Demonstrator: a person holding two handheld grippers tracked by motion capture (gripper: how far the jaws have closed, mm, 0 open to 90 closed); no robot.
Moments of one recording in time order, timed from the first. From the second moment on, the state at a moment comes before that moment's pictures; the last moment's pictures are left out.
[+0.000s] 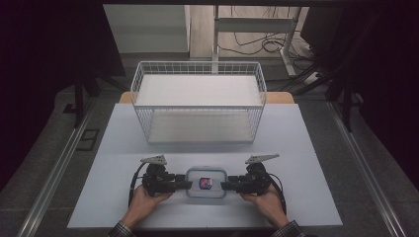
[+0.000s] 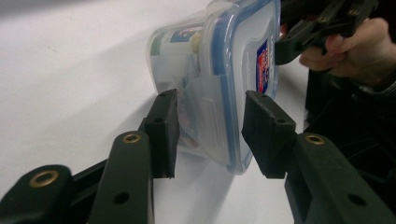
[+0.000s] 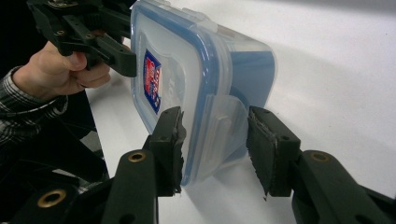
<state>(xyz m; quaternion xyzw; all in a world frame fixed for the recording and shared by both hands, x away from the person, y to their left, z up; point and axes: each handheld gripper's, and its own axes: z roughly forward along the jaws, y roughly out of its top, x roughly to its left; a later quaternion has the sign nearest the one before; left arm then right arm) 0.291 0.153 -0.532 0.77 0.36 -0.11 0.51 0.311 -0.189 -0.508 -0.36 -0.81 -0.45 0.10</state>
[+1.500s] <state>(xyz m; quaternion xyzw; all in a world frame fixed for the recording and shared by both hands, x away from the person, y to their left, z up) 0.338 0.177 -0.406 0.73 0.36 -0.06 0.58 0.367 -0.175 -0.384 -0.33 -0.77 -0.54 0.06</state>
